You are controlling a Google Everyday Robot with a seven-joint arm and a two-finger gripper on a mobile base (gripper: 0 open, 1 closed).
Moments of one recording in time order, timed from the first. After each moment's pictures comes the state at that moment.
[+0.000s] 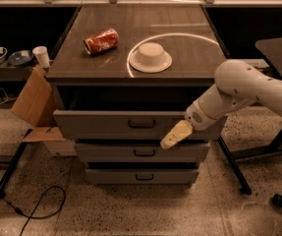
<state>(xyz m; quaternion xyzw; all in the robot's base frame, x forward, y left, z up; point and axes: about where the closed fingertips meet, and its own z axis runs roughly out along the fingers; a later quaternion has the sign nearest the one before) 0.555 -0.131 0.676 -0.37 0.89 0.22 0.13</state>
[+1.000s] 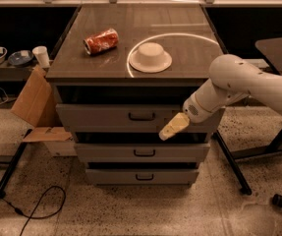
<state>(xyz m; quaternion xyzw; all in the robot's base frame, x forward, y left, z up) 0.590 -0.132 0.673 -0.35 0.91 0.19 0.14</state>
